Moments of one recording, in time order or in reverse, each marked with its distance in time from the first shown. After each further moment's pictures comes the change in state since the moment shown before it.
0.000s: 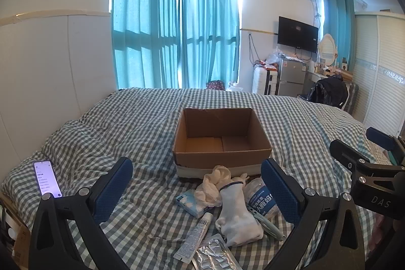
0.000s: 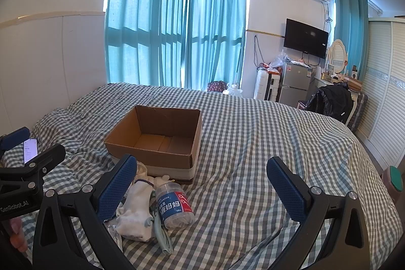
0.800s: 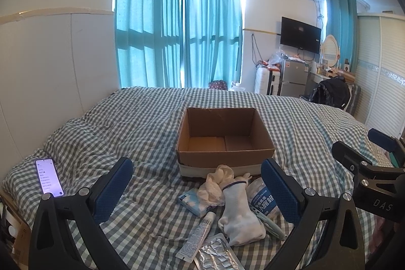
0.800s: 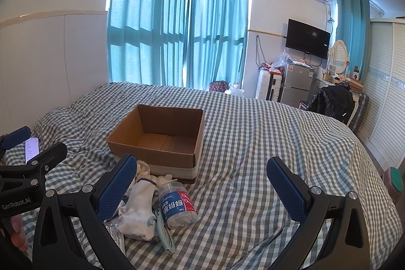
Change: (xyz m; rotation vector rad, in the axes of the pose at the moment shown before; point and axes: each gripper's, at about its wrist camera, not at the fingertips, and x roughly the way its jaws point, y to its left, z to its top) left arm 0.001 0.004 0.000 -0.013 0.004 0.008; right arm 0.000 0.004 -0.003 -0.006 -0.002 0.005
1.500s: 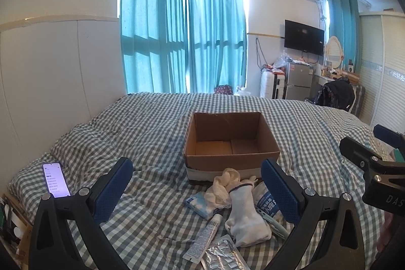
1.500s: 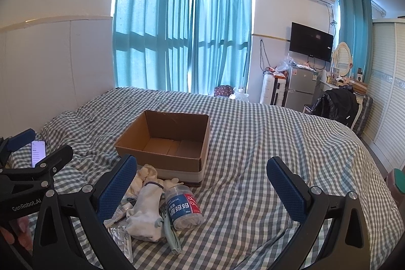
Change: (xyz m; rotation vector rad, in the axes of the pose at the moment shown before) left arm -0.008 0.003 -0.003 0.012 -0.034 0.041; right arm -0.012 0.003 0.004 0.004 -0.026 0.034
